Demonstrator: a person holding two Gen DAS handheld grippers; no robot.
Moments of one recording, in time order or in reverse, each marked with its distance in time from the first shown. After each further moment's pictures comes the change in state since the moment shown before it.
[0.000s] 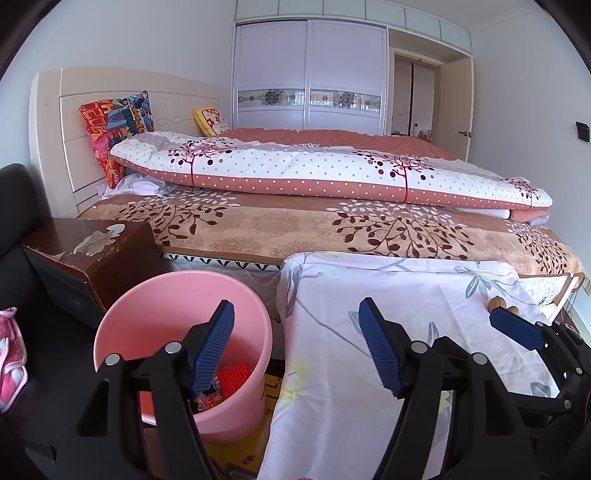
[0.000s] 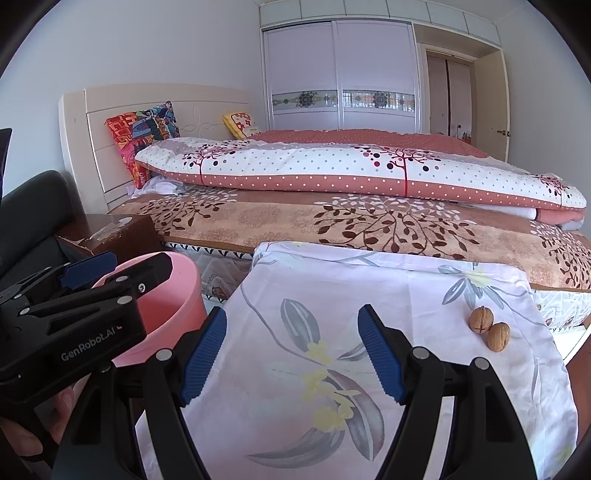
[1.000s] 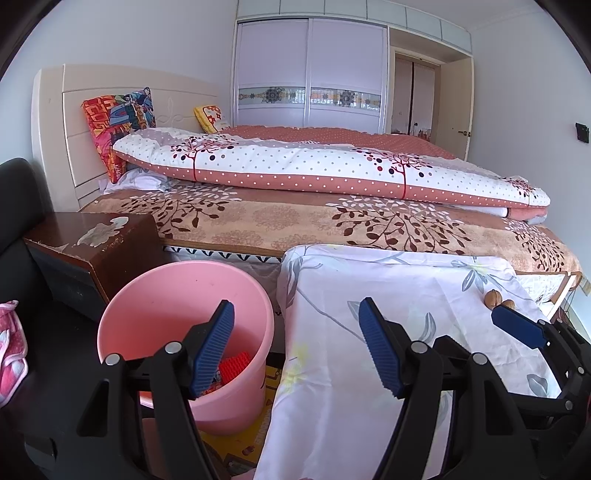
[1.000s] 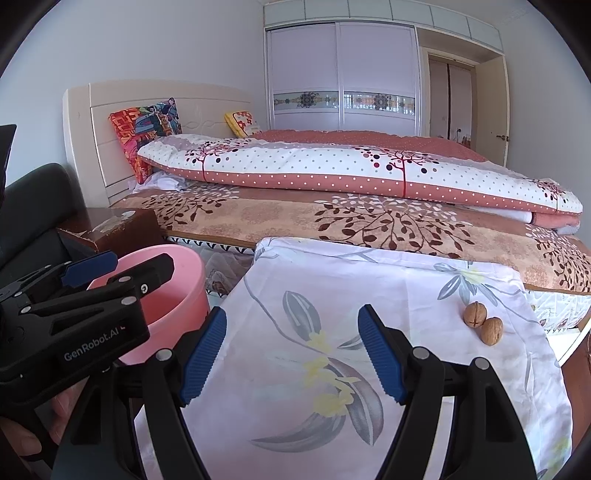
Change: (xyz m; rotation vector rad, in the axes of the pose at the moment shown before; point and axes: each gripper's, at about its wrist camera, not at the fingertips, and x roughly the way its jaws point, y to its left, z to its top) left arm -0.011 0.003 -0.010 -0.008 0.007 -0.004; right arm -0.012 0.008 -0.008 -0.019 0.004 -0.017
